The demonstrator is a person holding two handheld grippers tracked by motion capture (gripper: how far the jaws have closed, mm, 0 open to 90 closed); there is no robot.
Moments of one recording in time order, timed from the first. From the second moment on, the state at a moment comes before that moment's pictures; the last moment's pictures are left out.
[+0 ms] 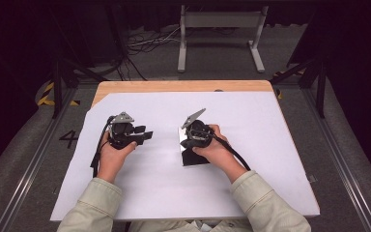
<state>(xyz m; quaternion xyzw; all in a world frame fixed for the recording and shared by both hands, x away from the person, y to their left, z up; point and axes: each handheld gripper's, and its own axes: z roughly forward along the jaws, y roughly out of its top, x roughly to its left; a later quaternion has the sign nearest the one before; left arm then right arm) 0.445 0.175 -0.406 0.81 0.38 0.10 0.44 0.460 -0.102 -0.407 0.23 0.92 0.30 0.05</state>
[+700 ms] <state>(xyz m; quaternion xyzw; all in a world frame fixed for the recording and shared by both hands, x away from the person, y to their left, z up) 0.447 0.178 -0.408 0.81 0.38 0.10 0.45 0.454 -0.071 -0.418 0.20 0.94 0.26 0.02</state>
